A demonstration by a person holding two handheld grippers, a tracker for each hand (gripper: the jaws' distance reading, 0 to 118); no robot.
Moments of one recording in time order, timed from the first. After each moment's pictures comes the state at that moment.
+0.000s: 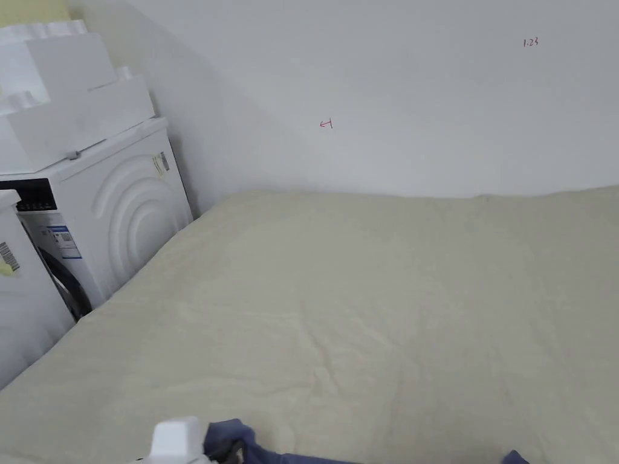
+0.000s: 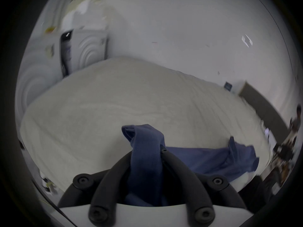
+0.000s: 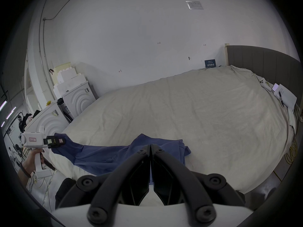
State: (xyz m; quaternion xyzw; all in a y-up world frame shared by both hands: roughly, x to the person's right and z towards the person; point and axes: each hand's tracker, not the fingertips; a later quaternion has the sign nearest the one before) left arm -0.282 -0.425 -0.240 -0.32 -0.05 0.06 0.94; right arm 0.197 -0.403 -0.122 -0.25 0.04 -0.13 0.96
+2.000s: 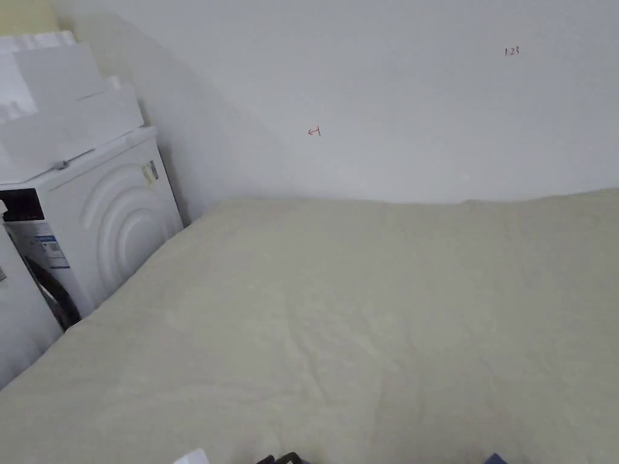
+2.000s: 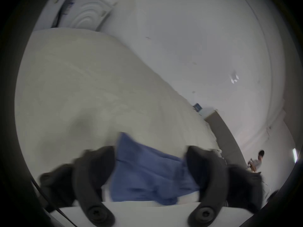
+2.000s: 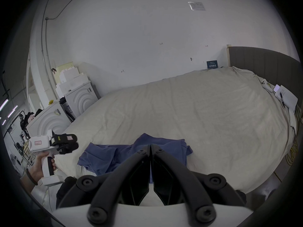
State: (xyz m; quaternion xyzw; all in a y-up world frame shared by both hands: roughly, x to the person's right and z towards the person) left arm -0.301 -0.480 -0.239 -0.32 -0.12 0.34 0.88; right arm 0.195 -0.404 -0.116 -0.24 0.05 -0.13 0.96
